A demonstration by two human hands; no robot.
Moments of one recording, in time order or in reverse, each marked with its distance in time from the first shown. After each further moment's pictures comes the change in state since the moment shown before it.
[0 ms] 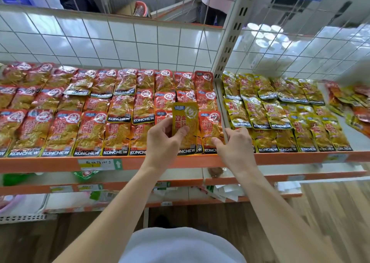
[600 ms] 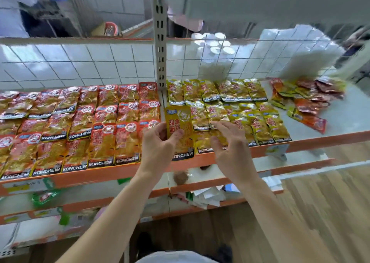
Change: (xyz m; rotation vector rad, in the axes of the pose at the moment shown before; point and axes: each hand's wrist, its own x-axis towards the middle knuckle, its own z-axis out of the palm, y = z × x) left_hand -0.024 0.043 0.143 0.008 -0.047 -0.034; right_hand -0.004 0.119 -0.094 0.256 0.171 -0.223
